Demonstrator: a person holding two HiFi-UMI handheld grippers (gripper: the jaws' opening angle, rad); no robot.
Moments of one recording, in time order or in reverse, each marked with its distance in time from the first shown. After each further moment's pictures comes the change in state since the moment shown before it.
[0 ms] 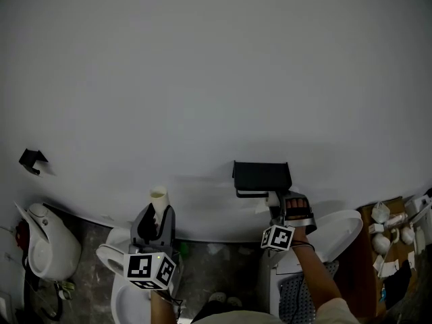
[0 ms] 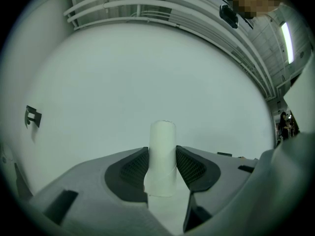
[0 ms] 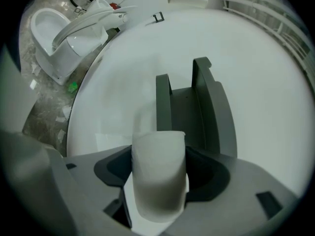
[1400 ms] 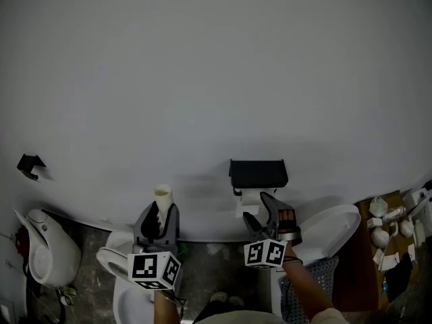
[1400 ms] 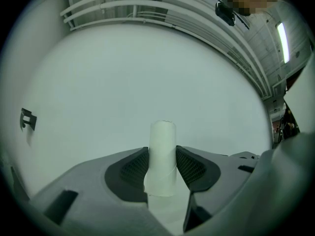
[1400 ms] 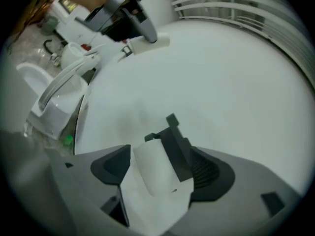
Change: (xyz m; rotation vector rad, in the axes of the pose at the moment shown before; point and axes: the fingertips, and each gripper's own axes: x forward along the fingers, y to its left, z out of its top) left arm 0.003 -0.017 0.011 0.025 -0.013 -0.035; right arm -0.075 -0.033 0.086 0.394 -0.227 0.008
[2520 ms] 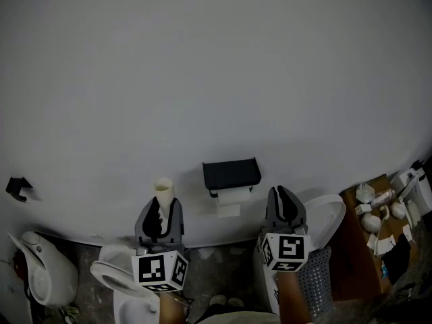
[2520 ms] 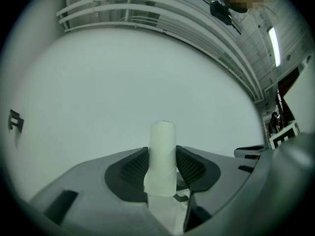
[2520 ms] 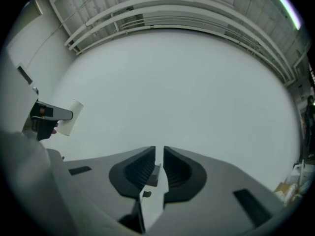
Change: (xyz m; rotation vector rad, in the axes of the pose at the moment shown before) left arm 0.026 -0.076 0.033 0.020 -0.069 -0.078; right arm -0.101 -0.140 -0.040 0.935 -0.144 -0.420
